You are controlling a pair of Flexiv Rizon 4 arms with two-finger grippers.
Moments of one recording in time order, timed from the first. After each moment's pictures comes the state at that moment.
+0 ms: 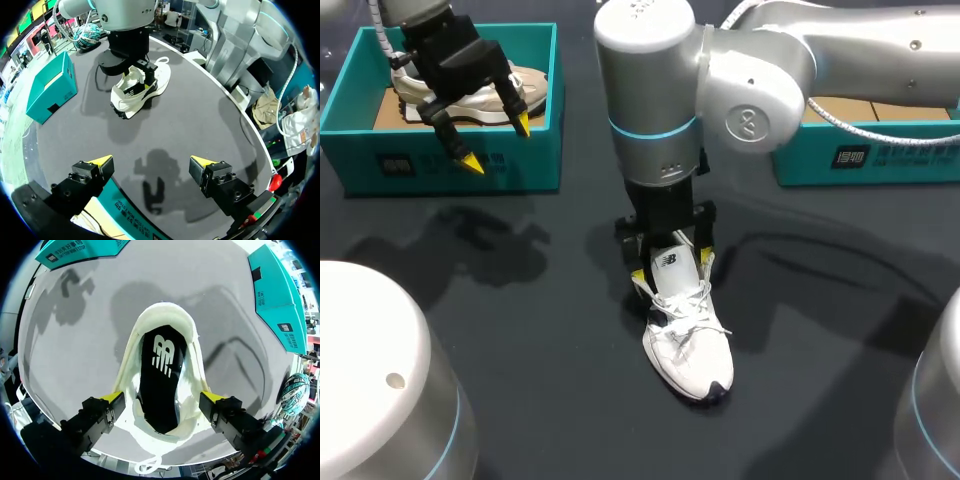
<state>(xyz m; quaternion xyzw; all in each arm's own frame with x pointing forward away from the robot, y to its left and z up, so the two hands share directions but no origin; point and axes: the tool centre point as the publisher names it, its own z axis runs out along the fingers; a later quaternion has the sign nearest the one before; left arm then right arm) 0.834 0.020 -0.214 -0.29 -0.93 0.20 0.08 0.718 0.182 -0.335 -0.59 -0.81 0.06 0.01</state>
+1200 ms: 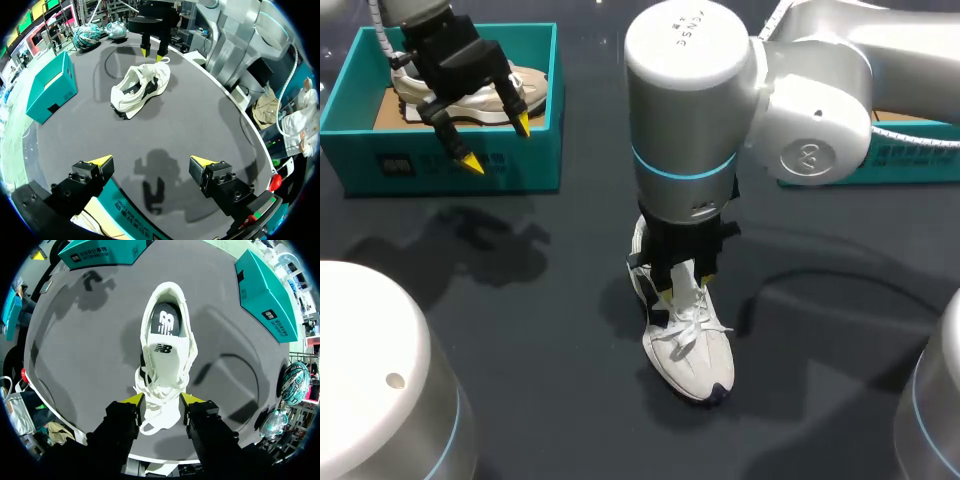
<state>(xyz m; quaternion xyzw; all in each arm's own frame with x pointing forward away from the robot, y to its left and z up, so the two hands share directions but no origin) 0.834 0.020 -0.214 -0.29 -0.93 0.20 0.08 0.649 0.170 -0.284 -0.58 -0.81 0.00 -0.04</state>
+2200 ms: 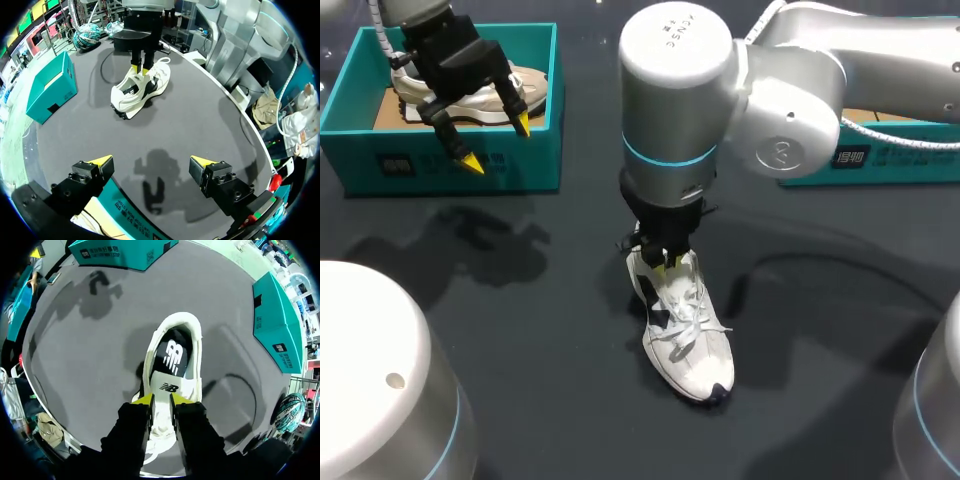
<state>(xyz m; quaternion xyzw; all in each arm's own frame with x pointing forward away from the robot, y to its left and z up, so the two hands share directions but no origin) 0.834 0.020 -0.214 -0.29 -0.93 0.20 0.08 0.703 0.188 -0.307 -0.52 -0.85 -0.02 -0.05</state>
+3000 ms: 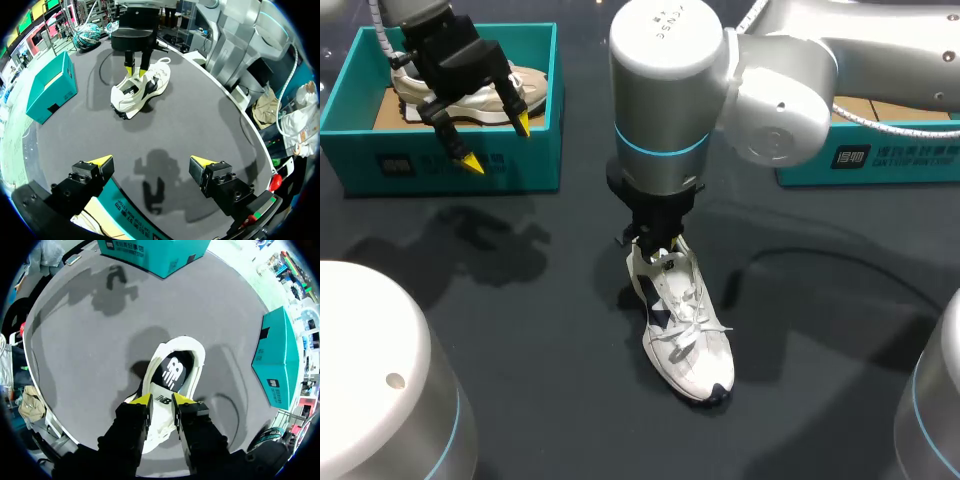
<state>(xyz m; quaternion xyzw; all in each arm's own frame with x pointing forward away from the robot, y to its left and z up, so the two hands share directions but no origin) 0.834 0.020 -0.214 -0.29 -0.93 0.20 0.08 0.725 0.195 -0.293 -0.41 -0.91 -0.02 -0.07</state>
